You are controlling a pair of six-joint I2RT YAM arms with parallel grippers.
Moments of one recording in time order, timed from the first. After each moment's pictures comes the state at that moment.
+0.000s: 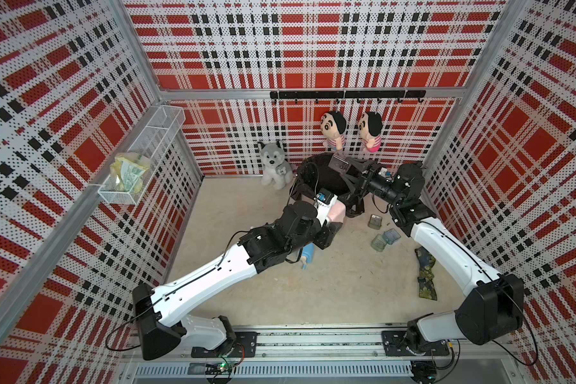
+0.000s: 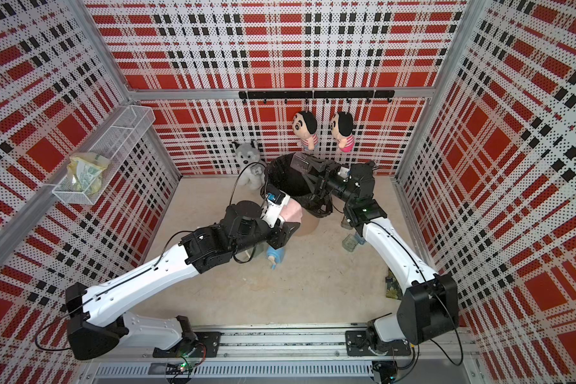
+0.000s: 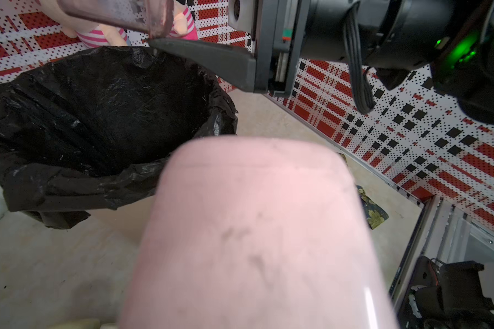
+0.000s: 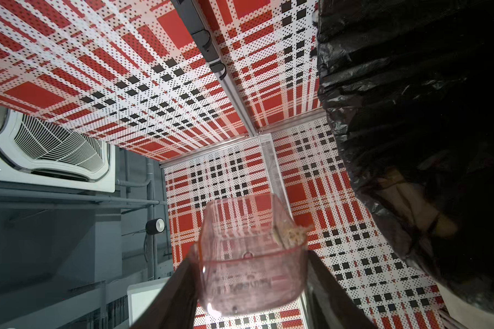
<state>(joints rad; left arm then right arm) -0.97 1.33 1.35 -0.44 -0.15 -0.19 0.31 1.42 1.24 0.25 -0.55 1.88</state>
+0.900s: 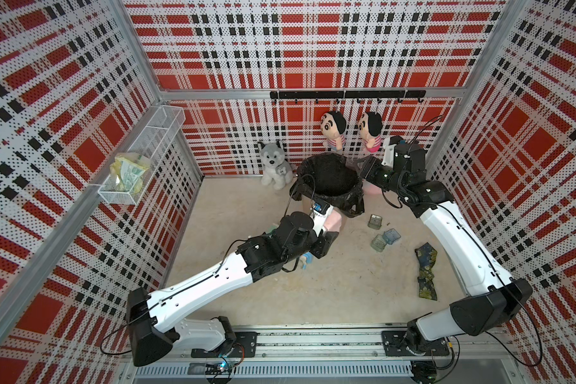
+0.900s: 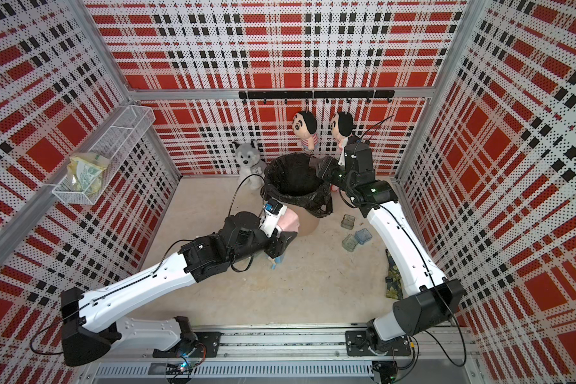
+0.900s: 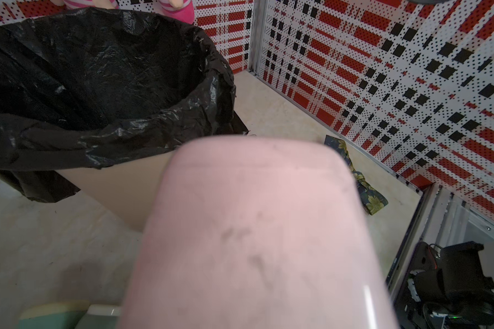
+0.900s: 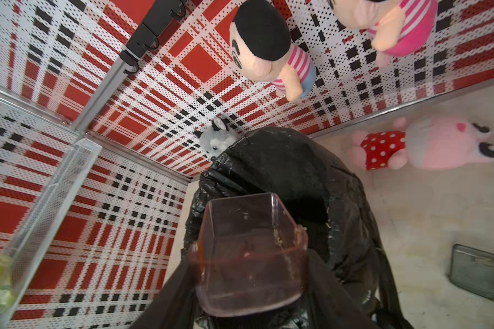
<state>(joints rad) -0.99 1.27 1.20 -0.38 -0.15 -0.22 0.34 1.49 1.68 -0.56 -0.09 0.63</state>
